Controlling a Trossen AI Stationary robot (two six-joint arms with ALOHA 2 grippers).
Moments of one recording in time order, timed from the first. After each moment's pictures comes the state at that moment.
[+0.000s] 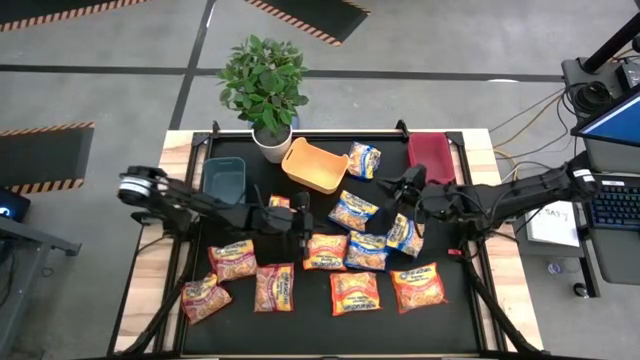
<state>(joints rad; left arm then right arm) -0.12 1.63 0.74 0.48 -0.23 0.02 0.14 1.00 0.68 -0.03 0.70 0.48</state>
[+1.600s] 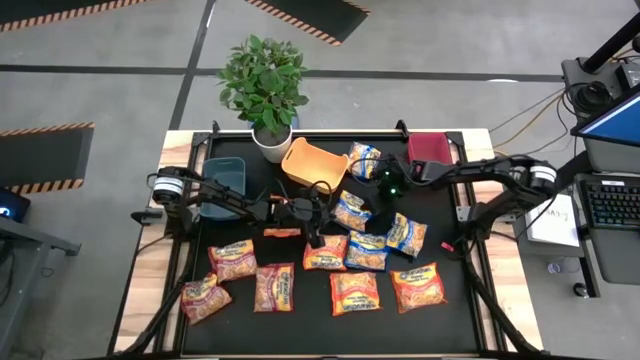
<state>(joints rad) 0.00 1.86 0.84 0.50 -0.23 0.02 -0.41 1.47 0.68 -0.13 -0.36 0.58</state>
